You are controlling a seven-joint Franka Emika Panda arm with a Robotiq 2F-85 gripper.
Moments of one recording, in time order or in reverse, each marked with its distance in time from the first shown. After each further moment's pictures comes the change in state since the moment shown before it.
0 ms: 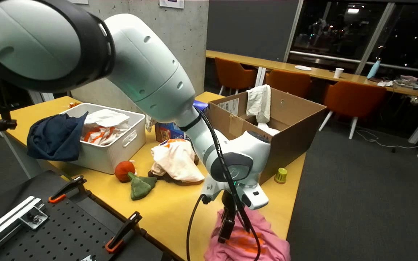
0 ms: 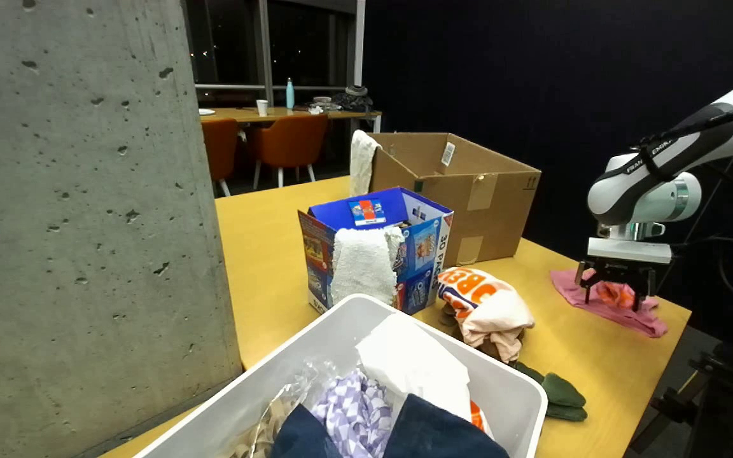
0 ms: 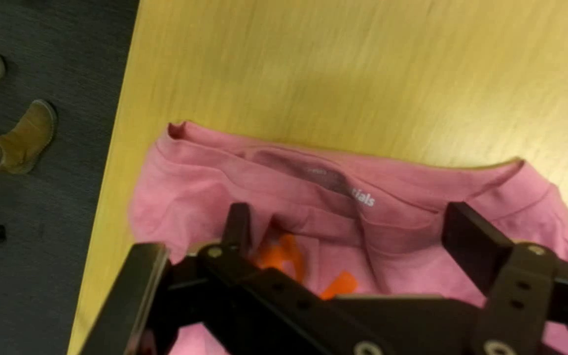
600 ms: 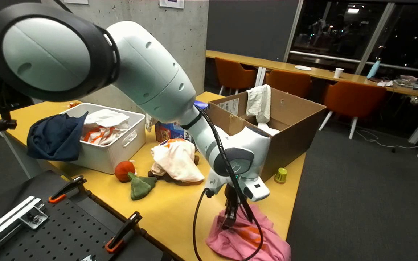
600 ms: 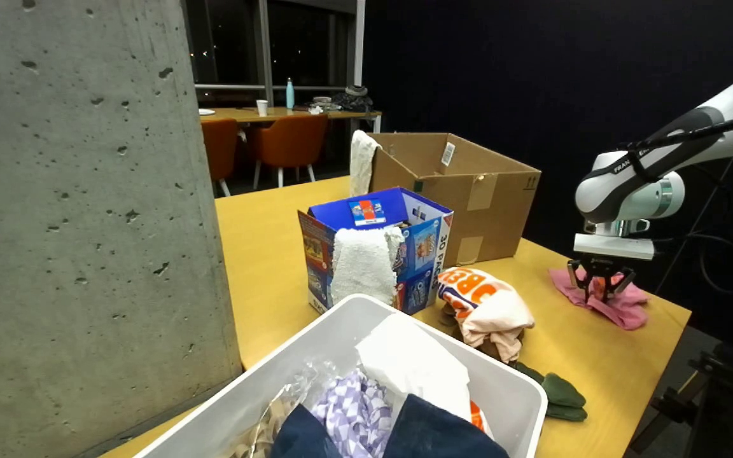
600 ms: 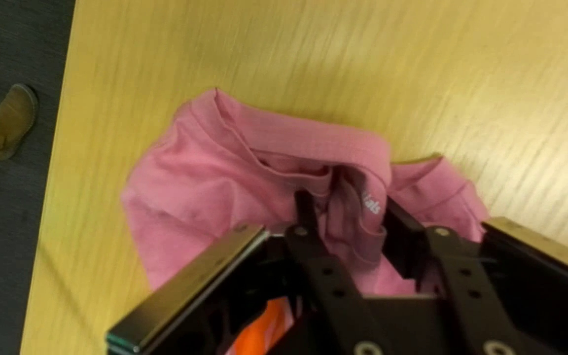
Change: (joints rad) arm 0.014 0.043 0.002 0.090 0.000 -0.013 0.019
